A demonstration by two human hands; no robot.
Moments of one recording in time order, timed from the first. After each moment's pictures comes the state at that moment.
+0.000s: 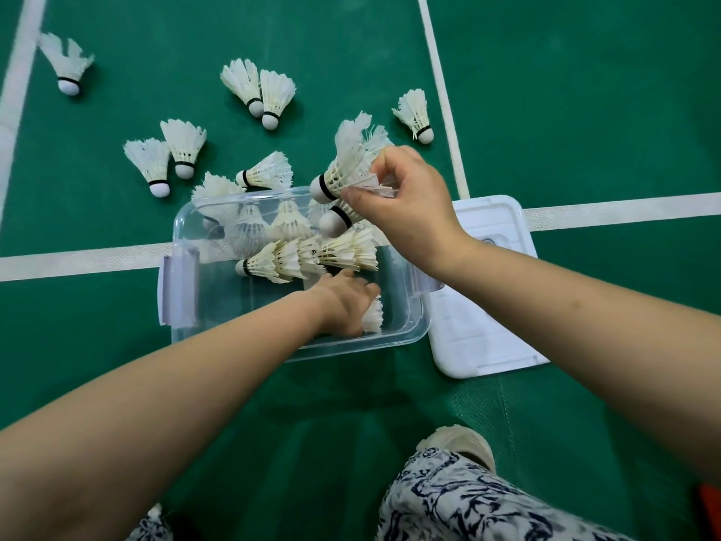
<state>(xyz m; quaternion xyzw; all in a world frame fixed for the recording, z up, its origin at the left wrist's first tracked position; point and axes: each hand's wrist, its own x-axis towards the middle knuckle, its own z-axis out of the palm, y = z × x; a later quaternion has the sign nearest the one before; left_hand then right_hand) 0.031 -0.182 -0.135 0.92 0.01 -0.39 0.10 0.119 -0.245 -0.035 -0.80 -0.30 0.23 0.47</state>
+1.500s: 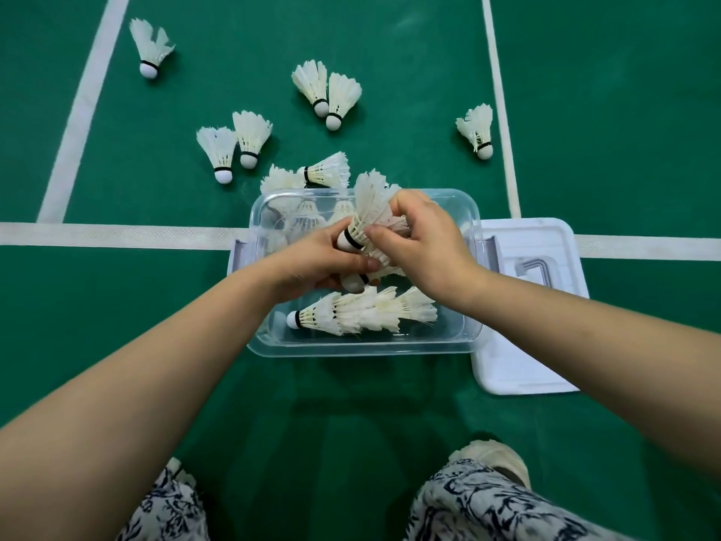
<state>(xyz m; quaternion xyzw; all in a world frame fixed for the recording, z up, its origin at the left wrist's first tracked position) -0.024 -0.099 -0.088 0.58 0.25 -0.13 0.76 0.079 -0.219 -0.047 -0.80 -0.40 0.25 0.37</state>
